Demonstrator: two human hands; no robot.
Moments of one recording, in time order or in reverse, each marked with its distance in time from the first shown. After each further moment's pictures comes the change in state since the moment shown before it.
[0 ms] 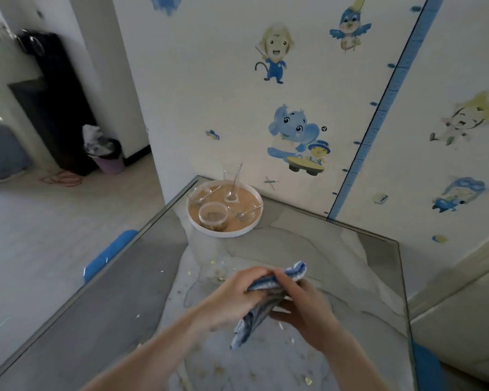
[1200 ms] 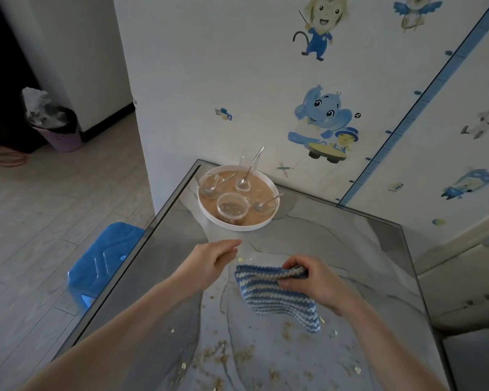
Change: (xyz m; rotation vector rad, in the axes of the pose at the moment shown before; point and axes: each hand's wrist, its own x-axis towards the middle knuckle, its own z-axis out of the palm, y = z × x) left_hand 0.011 -0.109 -0.191 0.298 0.068 0.080; right_hand 0.075 -0.007 0.107 -0.791 0.079 -0.157
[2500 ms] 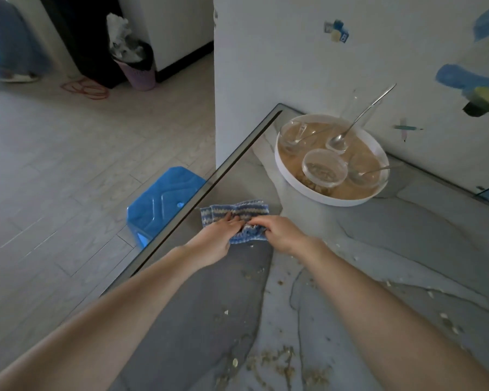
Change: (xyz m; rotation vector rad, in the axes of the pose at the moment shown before) left_hand 0.030 -0.215 0.014 0.400 -0.119 -0.193; right_hand 0.222 0.018 0.190 -0.580 -0.367 -0.359
